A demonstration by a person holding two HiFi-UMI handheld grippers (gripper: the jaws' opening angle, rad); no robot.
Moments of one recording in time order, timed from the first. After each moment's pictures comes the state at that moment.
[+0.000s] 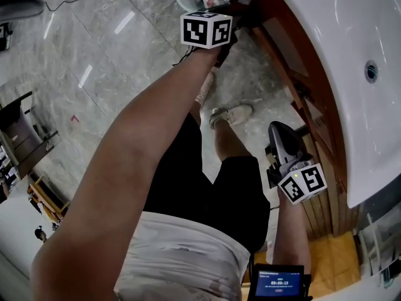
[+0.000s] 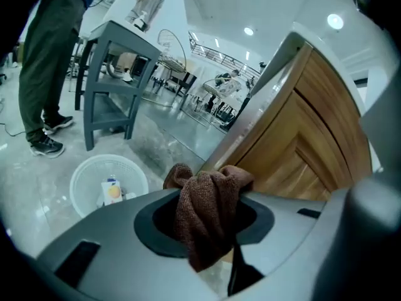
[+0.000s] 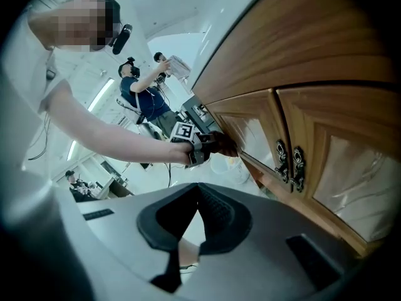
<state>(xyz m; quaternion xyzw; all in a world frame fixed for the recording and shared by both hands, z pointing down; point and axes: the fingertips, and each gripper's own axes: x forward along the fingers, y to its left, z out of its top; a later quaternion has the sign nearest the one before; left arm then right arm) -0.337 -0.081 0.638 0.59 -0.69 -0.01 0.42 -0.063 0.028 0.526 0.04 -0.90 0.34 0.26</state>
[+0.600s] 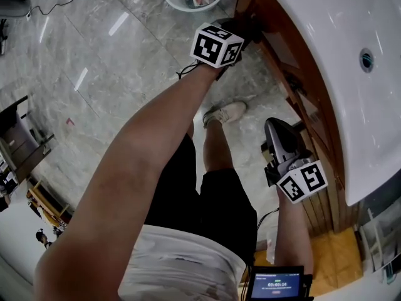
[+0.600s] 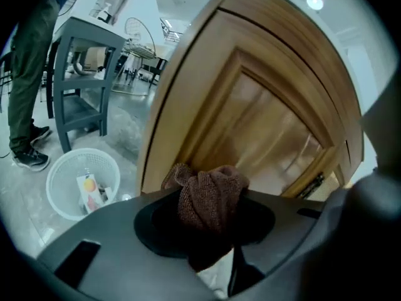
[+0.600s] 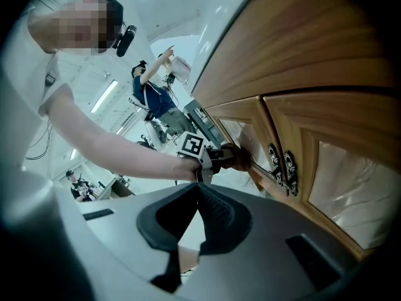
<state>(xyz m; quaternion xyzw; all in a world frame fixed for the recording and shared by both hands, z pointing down) -0.247 -0.086 0.666 0.66 -0.64 0.07 0.40 -0.054 0.020 0.527 0.03 -0.91 0.34 0.25</state>
